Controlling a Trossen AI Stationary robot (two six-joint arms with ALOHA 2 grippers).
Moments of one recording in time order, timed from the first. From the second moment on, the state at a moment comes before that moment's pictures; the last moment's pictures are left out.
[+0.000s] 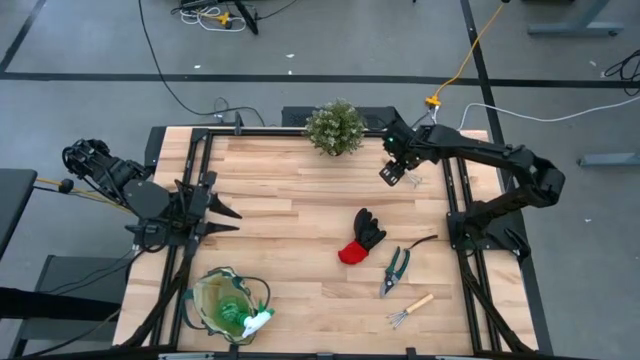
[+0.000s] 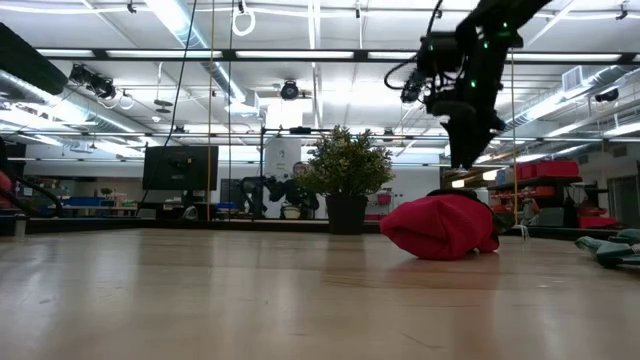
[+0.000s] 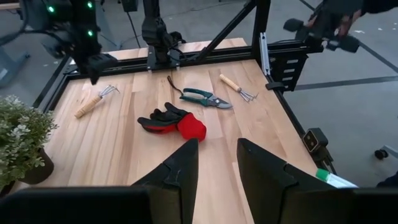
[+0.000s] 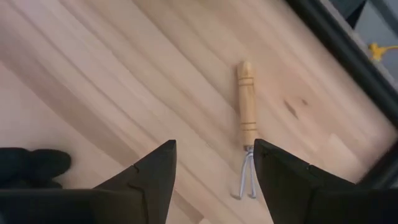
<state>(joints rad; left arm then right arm) -0.57 0.86 1.20 -0.78 -0.44 -0.17 -0.55 1.40 1.07 -0.93 0.14 0.19</state>
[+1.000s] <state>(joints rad) -0.57 0.86 1.20 -0.77 -0.48 -0.20 -0.74 1.40 0.72 -0.56 0.04 0.11</state>
